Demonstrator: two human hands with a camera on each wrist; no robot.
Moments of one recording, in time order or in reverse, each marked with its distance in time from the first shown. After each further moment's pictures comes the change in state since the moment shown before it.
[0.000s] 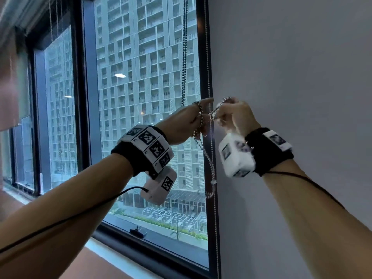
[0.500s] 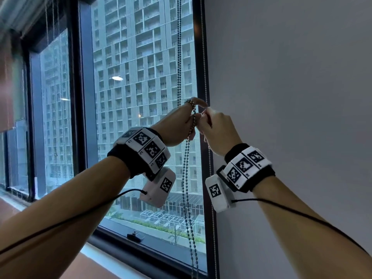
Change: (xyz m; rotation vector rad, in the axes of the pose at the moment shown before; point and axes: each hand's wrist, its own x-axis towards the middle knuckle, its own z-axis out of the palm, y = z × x) left_hand 0.005 -0.008 -0.004 -0.048 0.078 -0.042; right_hand -0.023 0.013 0.029 -0.936 0.018 -0.371
